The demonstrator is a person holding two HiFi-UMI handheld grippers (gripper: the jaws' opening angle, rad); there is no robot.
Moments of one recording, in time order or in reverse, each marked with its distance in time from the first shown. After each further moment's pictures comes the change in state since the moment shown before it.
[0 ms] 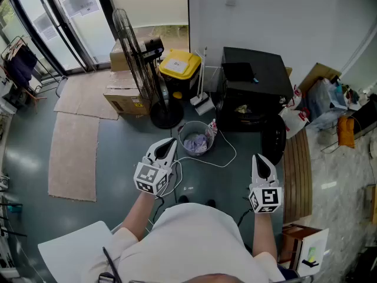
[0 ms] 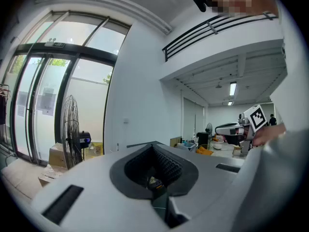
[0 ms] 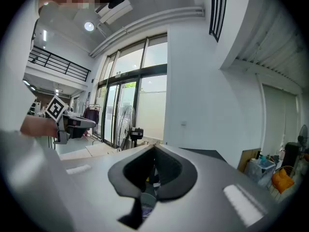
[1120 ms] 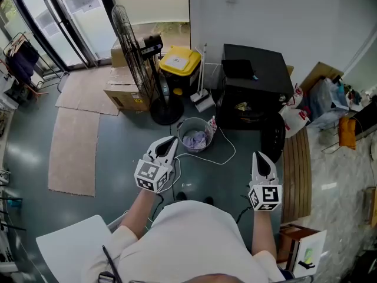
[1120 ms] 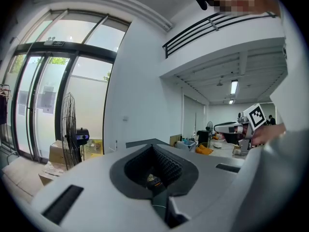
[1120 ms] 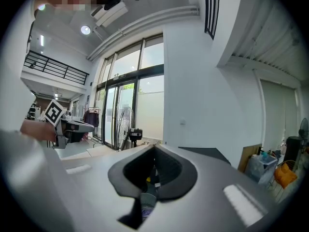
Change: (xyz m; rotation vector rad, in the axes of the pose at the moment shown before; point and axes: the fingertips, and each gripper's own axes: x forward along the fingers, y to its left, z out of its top) left arm 0.012 -0.032 -0.008 -0.006 0.034 0.009; right arm -0.012 -0.029 -0.006 0.044 -0.006 0.006
